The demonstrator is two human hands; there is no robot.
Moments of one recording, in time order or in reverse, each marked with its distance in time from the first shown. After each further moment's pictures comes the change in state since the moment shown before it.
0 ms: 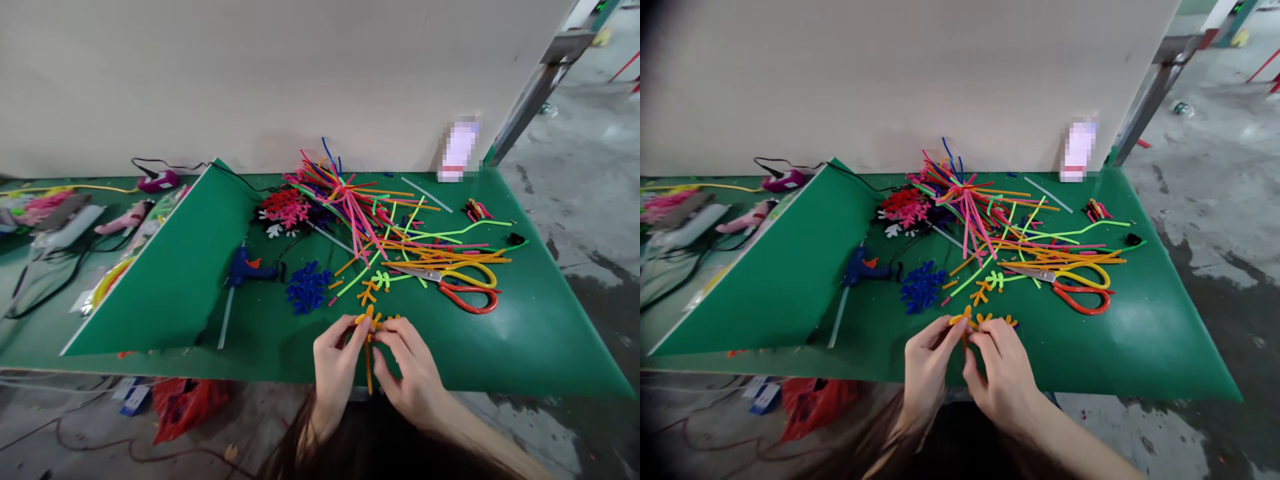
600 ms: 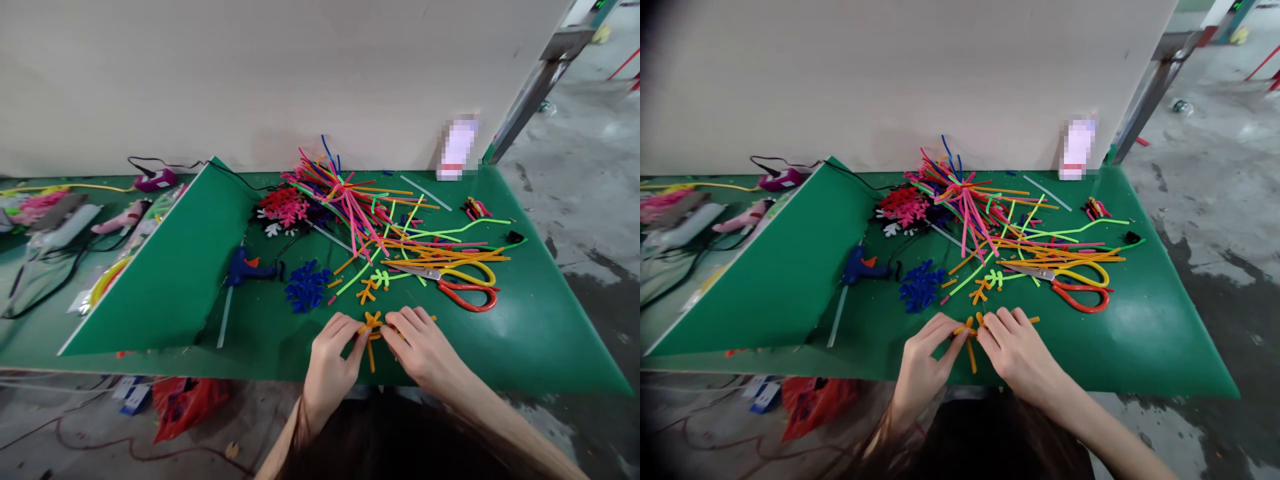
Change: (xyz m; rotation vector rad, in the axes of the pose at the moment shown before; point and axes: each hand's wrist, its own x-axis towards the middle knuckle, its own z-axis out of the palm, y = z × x) left_hand 0.006 0.001 -0.017 0.509 -0.247 0.562; right_hand 0.015 0.025 -0.024 -0.481 -0.331 -0.330
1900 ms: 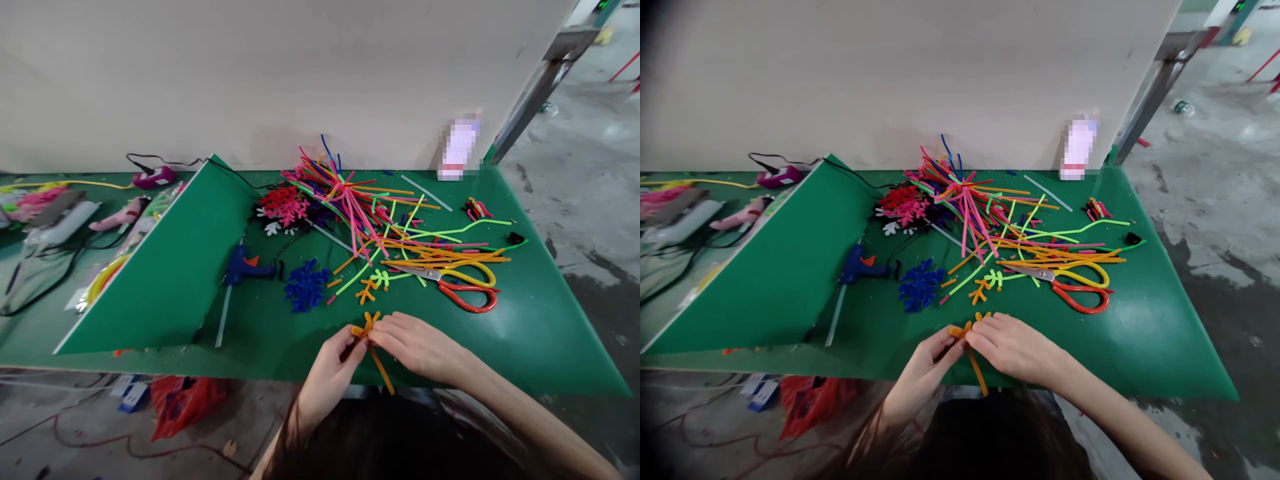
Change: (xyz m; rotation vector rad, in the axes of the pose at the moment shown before) left_hand -0.007 -0.001 -0.002 -0.417 -0.248 -0.505; right_hand 0.007 0.021 0.005 0.231 -0.178 -0.251
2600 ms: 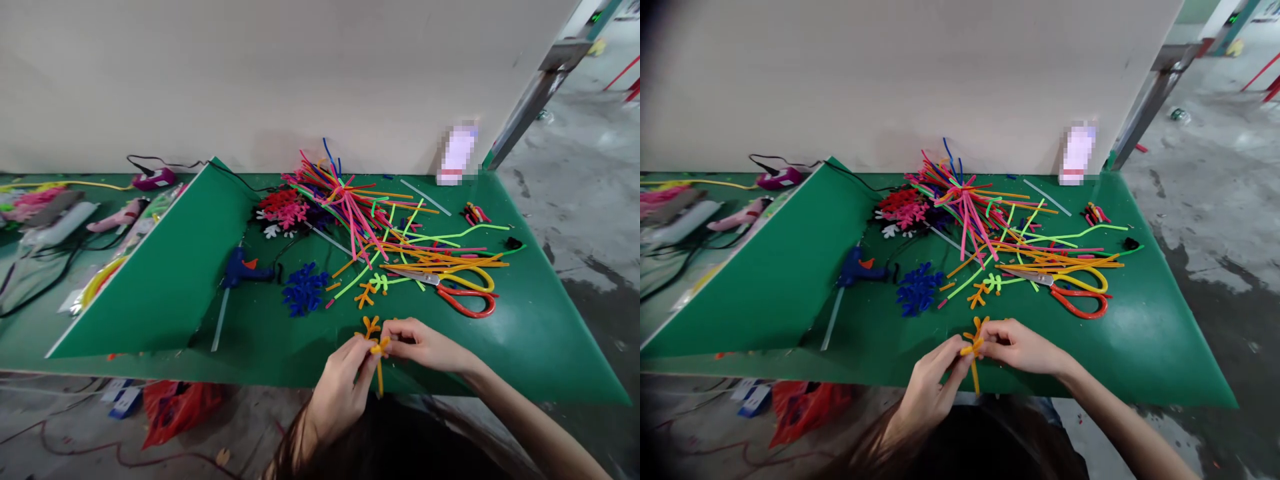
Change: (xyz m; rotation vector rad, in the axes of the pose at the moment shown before) left_hand -0.005 0.001 0.012 0.372 0.076 0.466; right_hand 0.000 0.009 -0.012 1.110 -0.091 0.474
